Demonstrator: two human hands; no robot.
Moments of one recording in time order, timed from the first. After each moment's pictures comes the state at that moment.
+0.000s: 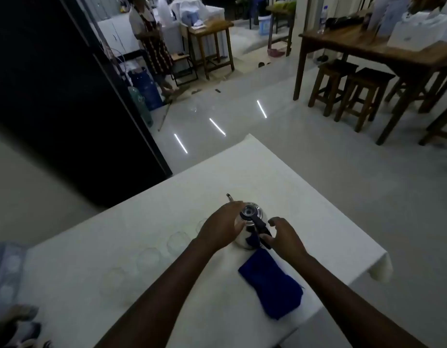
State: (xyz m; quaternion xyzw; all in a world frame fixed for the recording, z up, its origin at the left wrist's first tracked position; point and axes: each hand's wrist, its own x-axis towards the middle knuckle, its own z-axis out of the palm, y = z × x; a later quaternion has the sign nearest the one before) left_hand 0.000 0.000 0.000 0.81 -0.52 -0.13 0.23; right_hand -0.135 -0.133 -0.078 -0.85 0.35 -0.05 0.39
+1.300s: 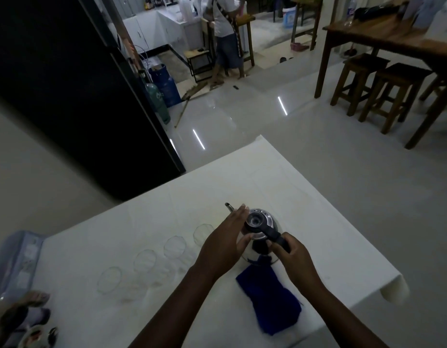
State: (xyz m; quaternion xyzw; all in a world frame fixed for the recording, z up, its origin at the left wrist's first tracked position) left_hand -0.035 -0.008 0.000 0.83 -0.48 -0.07 0.26; right_hand -0.170 -0.137 -0.030 -0.73 0.31 -0.14 0.60
